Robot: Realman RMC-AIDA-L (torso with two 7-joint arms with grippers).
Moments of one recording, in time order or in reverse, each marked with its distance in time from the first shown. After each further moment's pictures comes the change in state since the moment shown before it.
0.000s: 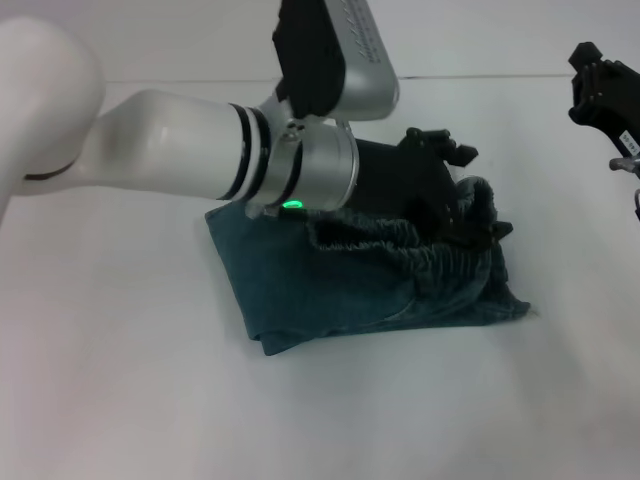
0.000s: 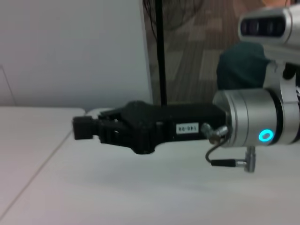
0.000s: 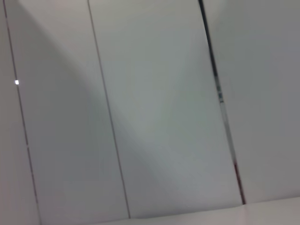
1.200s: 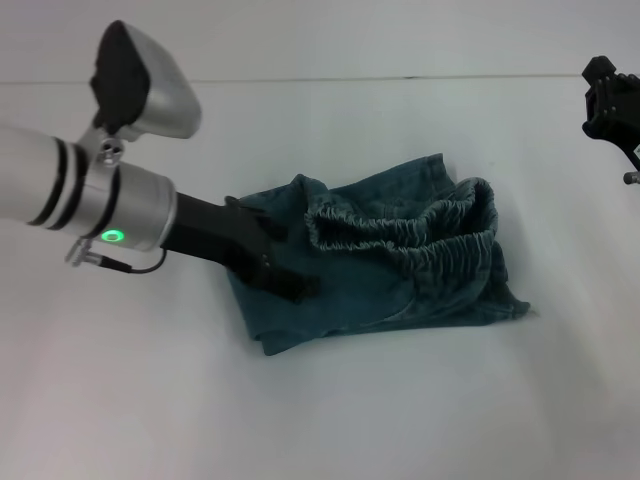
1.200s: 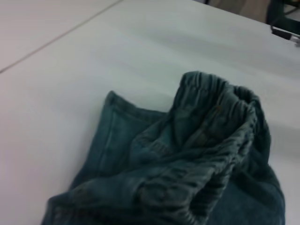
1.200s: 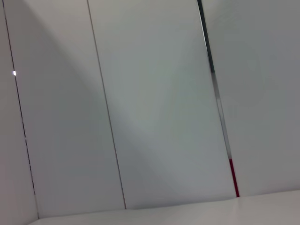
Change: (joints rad) left arm 0.036 0.018 -0.520 -0.035 0.473 0.418 -0.129; right arm -0.031 -0.006 -0.015 -0.021 -0.012 -0.007 0.010
